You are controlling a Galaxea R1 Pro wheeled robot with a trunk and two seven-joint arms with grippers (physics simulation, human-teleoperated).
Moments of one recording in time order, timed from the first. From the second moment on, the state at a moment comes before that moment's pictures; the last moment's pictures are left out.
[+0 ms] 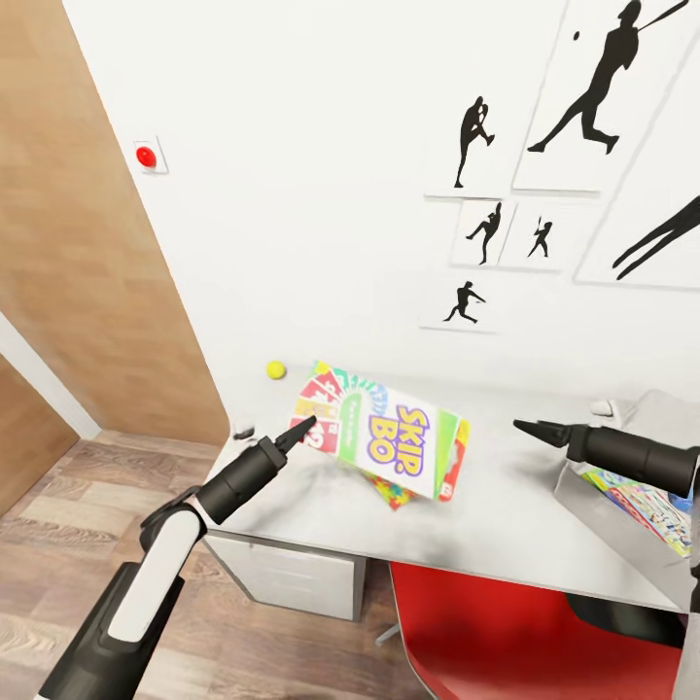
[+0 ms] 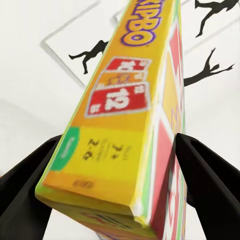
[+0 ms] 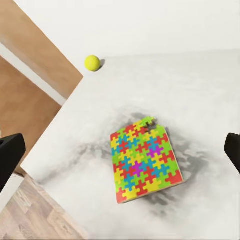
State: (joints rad) left arm -0.41 0.07 -0.17 -1.53 1.05 0.48 -0.42; right arm -0.60 -0.21 -0.56 -1.61 0.25 1.04 1.36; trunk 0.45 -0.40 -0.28
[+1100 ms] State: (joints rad) left arm -0.32 0.05 -0.13 -1.54 1.10 0.15 -0.45; right arm -0.56 -0.07 -0.49 -1.60 0.24 1.04 1.37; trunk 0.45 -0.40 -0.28
